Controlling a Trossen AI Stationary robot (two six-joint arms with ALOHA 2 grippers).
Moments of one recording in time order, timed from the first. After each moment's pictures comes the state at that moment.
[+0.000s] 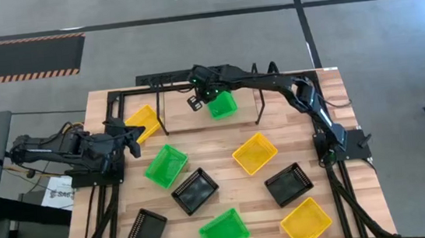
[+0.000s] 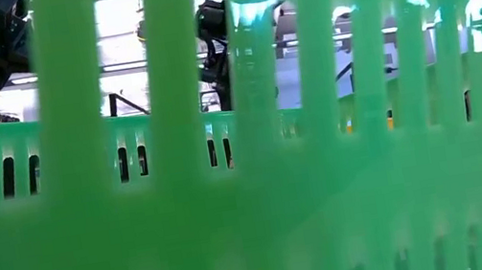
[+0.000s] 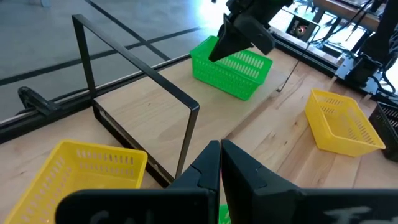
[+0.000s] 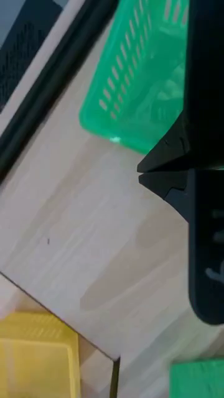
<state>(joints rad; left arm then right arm) -0.16 0.40 0.56 -0.72 -0.70 -0.64 -0.40 2.25 2.08 -0.85 0.09 0.50</state>
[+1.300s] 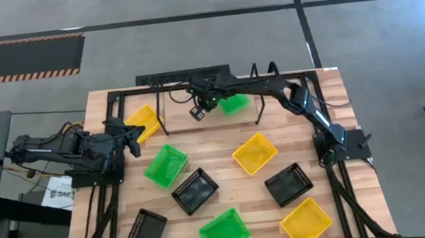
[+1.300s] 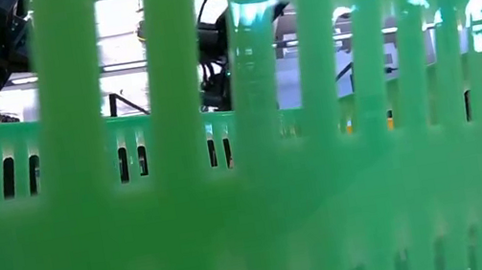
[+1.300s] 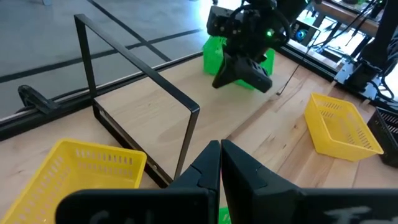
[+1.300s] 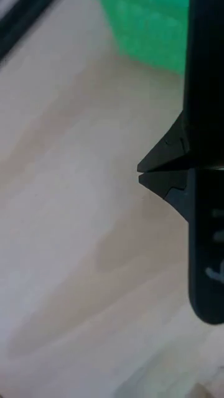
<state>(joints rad) -0.16 0.40 0.56 -0.72 -0.71 -0.66 -0.38 2.32 2.08 -0.90 0.10 0.42</state>
